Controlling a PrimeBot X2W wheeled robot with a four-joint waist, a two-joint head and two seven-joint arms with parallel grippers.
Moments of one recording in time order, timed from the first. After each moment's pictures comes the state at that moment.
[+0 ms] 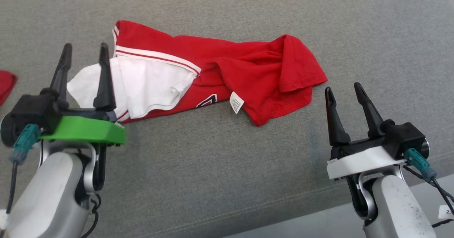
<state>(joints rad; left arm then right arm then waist) -0.48 0.42 -0.43 0.09 -0.60 0.24 -0.25 -0.22 -0.05 0.09 0.10 0.16 0.13 -0.26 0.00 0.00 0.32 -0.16</state>
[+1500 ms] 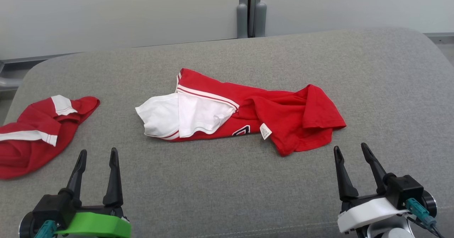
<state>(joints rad) 0.03 0.32 -0.23 0.02 -0.47 0.11 -0.26 0.03 -0.05 0.05 0.11 0.13 0.13 -0.26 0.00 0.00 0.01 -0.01</state>
